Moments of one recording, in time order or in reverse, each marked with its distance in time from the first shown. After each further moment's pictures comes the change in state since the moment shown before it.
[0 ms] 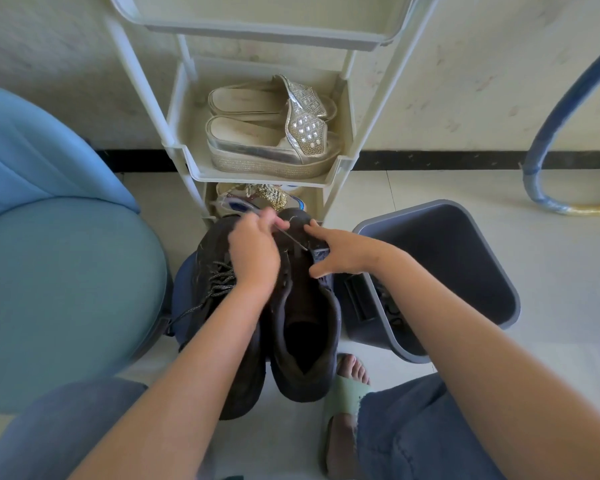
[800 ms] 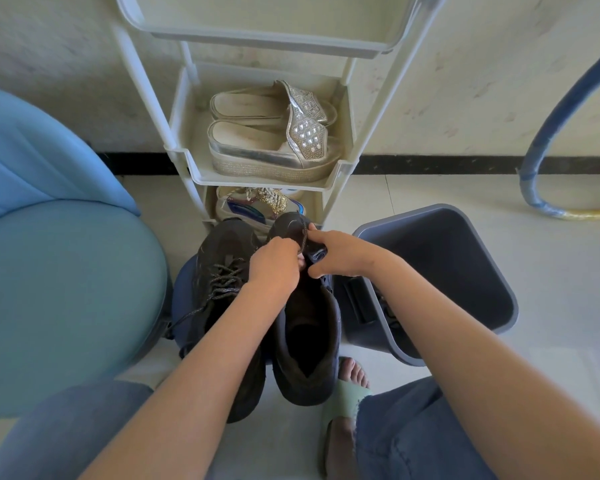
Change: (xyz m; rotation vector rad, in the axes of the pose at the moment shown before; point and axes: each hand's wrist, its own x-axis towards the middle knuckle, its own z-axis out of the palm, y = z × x) left_hand -0.002 -0.006 0.016 0.827 -0.502 0.190; right_hand 0.002 -0.006 0.002 -0.024 0.041 0.019
